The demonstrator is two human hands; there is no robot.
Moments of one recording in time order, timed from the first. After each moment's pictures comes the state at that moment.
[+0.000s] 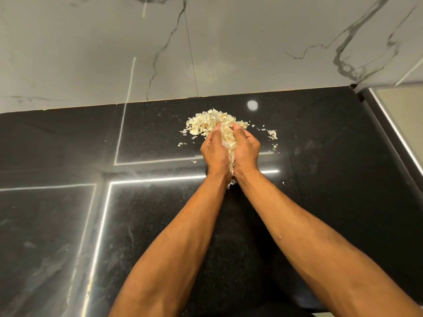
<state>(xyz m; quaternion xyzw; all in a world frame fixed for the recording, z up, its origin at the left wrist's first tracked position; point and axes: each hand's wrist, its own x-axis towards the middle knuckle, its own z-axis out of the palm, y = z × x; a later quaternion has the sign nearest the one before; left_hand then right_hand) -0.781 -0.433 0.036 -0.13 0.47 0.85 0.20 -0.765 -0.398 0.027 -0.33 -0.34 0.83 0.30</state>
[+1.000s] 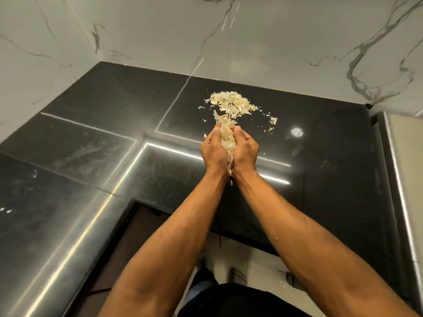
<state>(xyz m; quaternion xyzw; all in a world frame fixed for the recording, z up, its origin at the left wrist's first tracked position) -0.603 -0.458 0.067 -0.16 0.48 0.87 0.01 -0.606 -0.419 0.056 -0.22 -0.37 0.89 0.16</state>
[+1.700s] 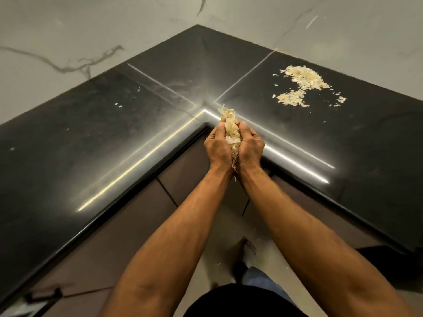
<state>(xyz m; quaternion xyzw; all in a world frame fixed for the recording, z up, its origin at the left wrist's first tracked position) -0.399 -0.605 0.066 -0.22 0.44 0.86 -0.15 -0.410 -0.567 0.060 -0.16 -0.43 0.89 0.01</state>
